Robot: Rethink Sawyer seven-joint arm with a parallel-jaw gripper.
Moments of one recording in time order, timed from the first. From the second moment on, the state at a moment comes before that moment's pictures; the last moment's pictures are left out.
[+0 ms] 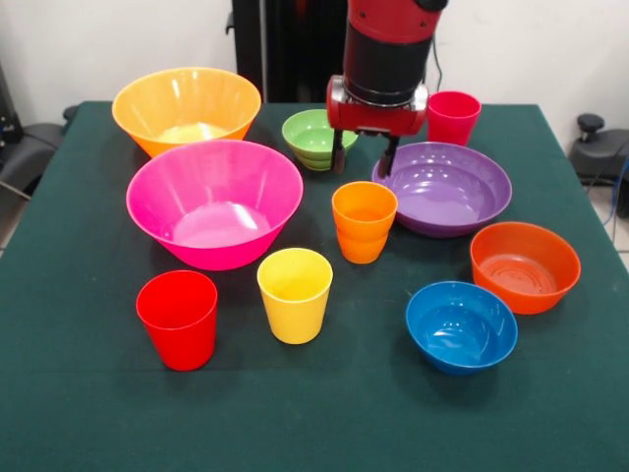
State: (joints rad) arm -0.11 -0.55 -0.09 1.66 0.01 0.56 1.67
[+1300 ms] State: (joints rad) arm -0.08 -0.50 -0.09 1.63 0.02 0.51 1.70
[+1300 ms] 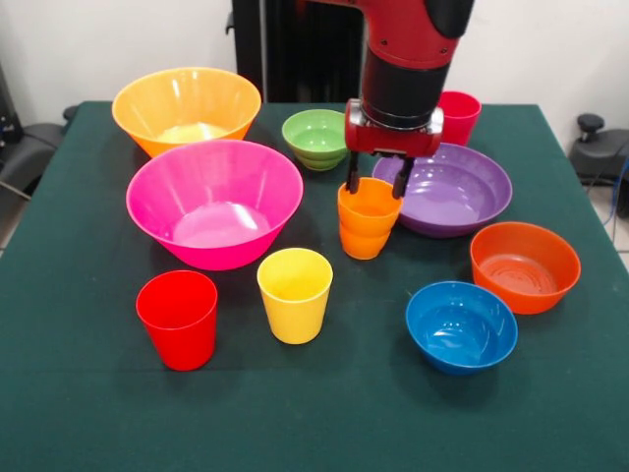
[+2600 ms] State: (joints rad) arm -0.05 -0.50 -0.10 1.63 0.02 0.48 1.75
